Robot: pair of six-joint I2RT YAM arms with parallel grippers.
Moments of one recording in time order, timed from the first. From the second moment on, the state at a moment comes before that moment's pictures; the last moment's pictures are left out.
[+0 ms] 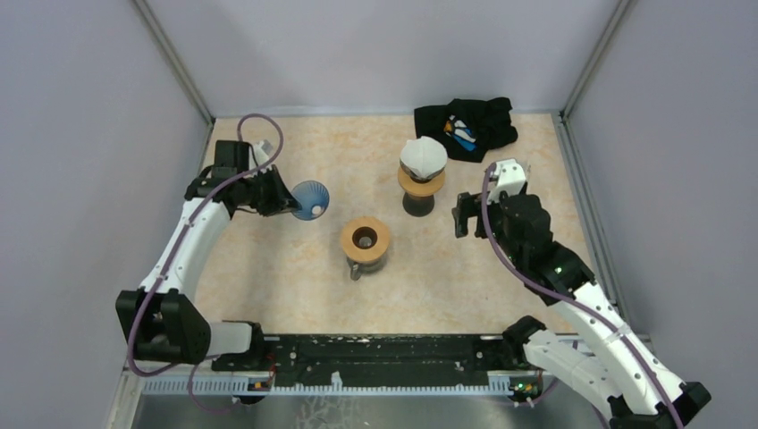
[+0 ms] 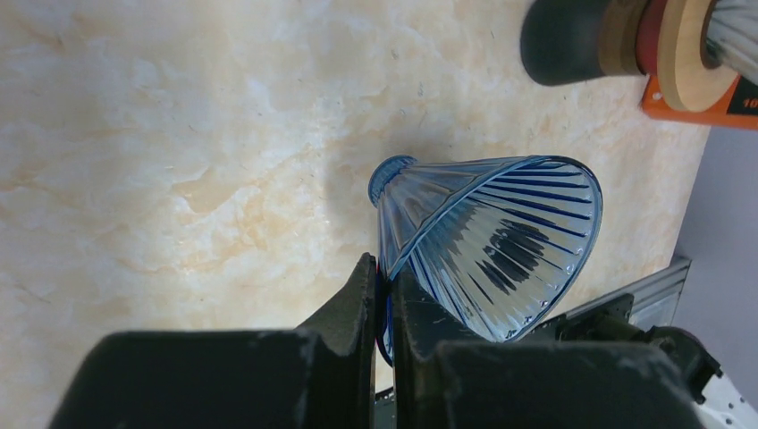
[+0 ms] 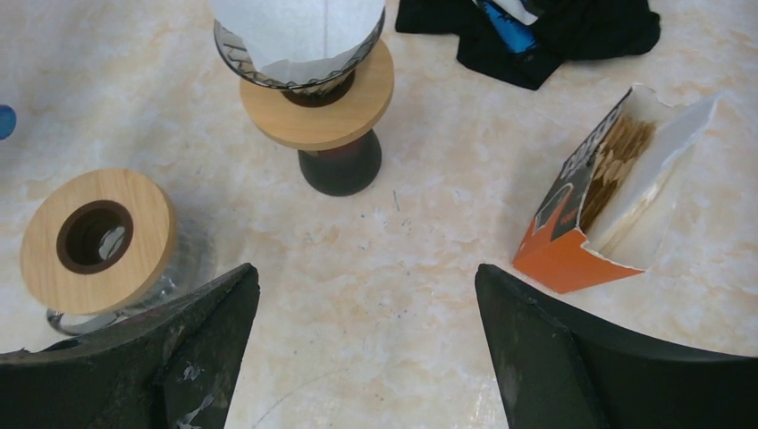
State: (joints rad) left arm -0.07 1.31 1.13 -0.71 0.39 -0.39; right arm 0.56 0.70 0.83 -0.47 0.28 0.14
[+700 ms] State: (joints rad) left arm -0.46 1.44 1.33 -0.86 0.36 -0.38; right arm 0.56 0.89 0.90 -0.50 0.00 0.19
